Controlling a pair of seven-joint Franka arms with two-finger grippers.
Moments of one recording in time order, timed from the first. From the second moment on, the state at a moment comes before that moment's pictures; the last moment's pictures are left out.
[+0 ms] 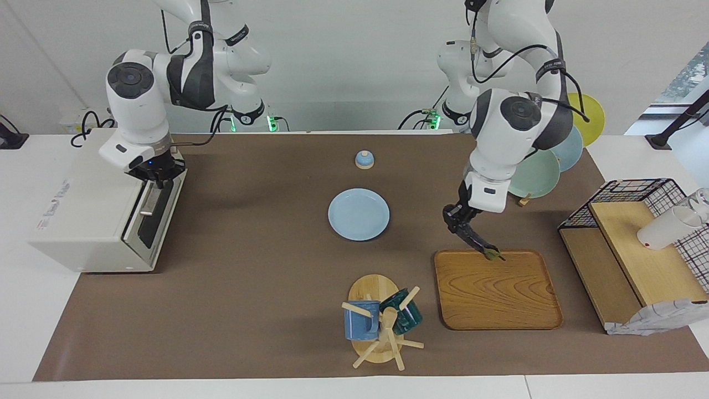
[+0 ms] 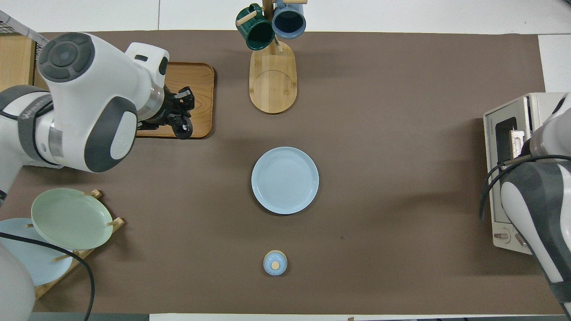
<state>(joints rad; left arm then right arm) -0.23 0.25 -0.08 -1.68 -0.04 2.01 -0.65 -0.10 -0.07 0.03 -2.00 -0.28 1.81 -0.21</state>
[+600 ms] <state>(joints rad) -0.08 0.51 -0.09 -1.50 -0.06 2.02 -0.23 -0.10 -0.07 0.04 -1.69 -0.12 1.51 -0.21</state>
